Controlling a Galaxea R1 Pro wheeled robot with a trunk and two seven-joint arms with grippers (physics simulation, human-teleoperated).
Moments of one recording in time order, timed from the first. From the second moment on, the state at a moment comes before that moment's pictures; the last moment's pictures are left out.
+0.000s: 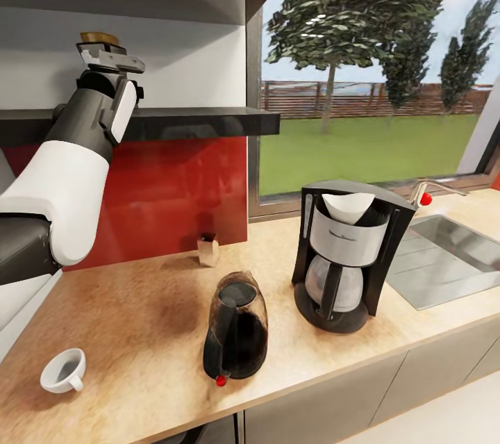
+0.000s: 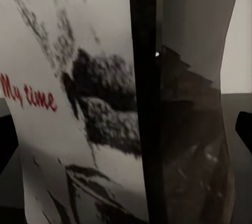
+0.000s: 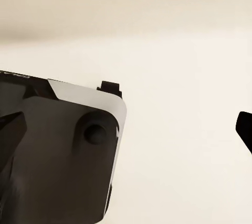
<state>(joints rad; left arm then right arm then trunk) -1.67 0.02 -0.06 -0.68 -0.07 0.71 0.41 -0.30 -0.04 0.12 -0.03 0.09 0.04 0.02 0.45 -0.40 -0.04</state>
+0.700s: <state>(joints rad) -1.67 0.02 -0.06 -0.69 -0.07 0.71 0.41 -0.30 -0.04 0.12 -0.03 0.09 0.04 0.02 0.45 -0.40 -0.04</state>
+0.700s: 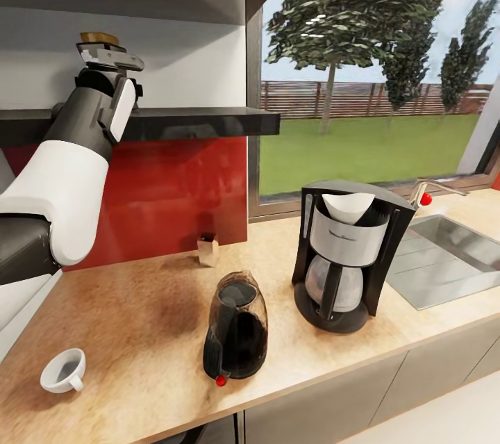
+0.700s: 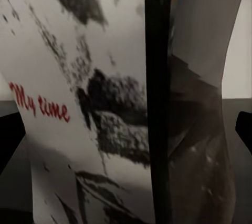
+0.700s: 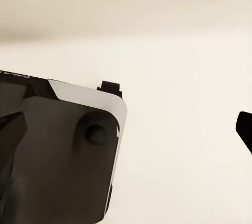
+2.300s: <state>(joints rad) -1.67 0.02 -0.06 -0.69 -0.07 0.71 0.42 -0.30 -0.04 0.12 -0.03 0.09 0.04 0.02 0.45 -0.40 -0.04</state>
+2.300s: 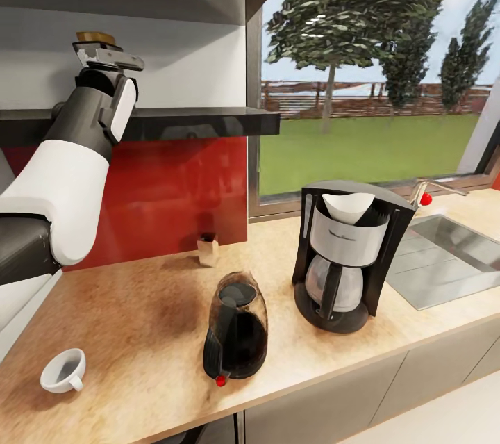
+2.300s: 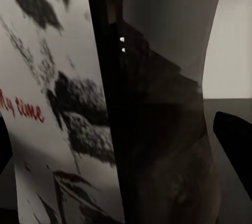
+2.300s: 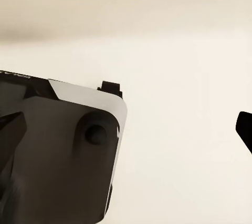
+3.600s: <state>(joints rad) -1.67 0.01 -0.07 -0.77 -0.07 0.77 0.41 -0.30 -0.03 0.12 -0.03 0.09 0.04 0.02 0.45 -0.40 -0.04</state>
